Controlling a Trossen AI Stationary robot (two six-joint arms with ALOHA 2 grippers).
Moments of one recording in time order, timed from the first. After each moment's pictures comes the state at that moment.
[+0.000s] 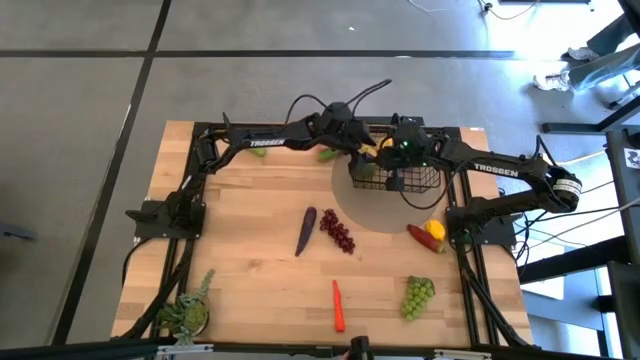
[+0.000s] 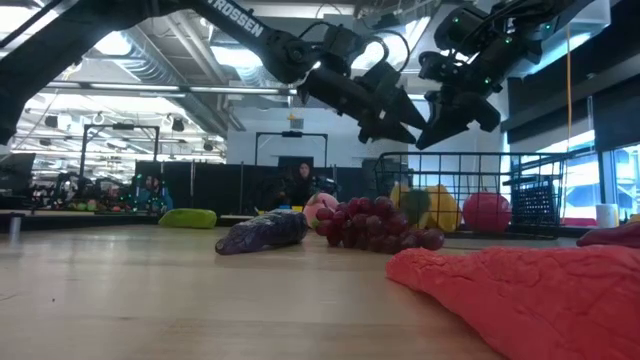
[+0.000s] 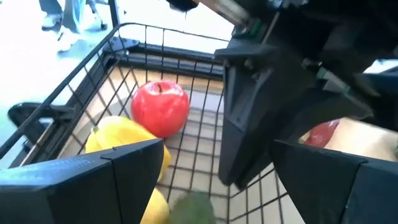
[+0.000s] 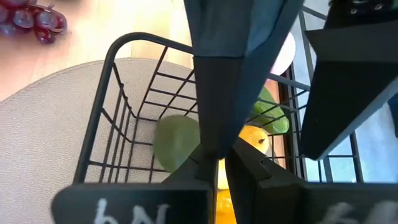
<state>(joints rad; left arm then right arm) 0.41 2.16 1.74 0.06 0.35 0.01 -0.49 1.22 0.81 -0.36 -0.03 -0.63</state>
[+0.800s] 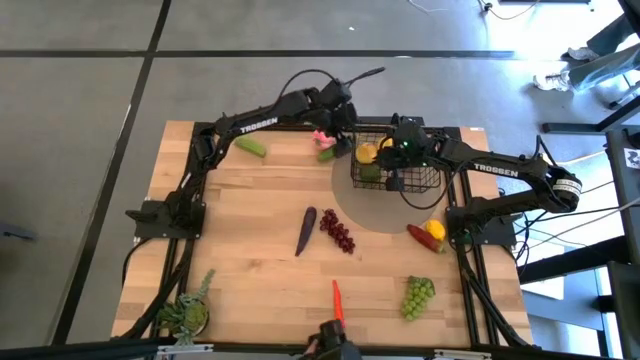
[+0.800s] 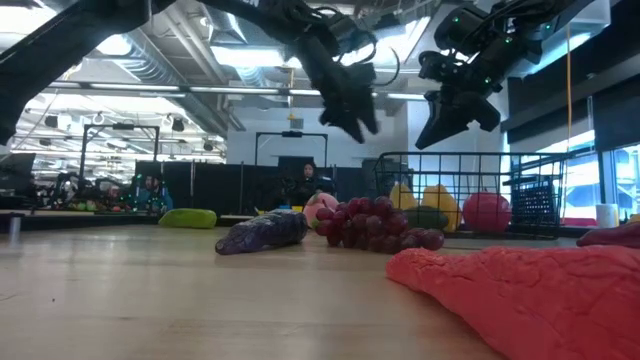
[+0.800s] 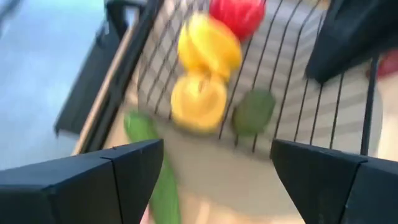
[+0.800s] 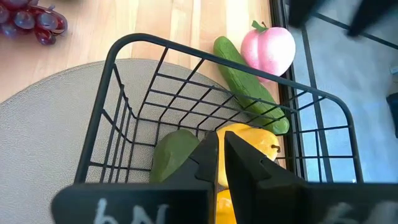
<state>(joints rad) 0.48 2.16 2.10 -0.74 0.14 0.11 -0.49 1.22 0.81 -0.36 -0.03 -0.63</state>
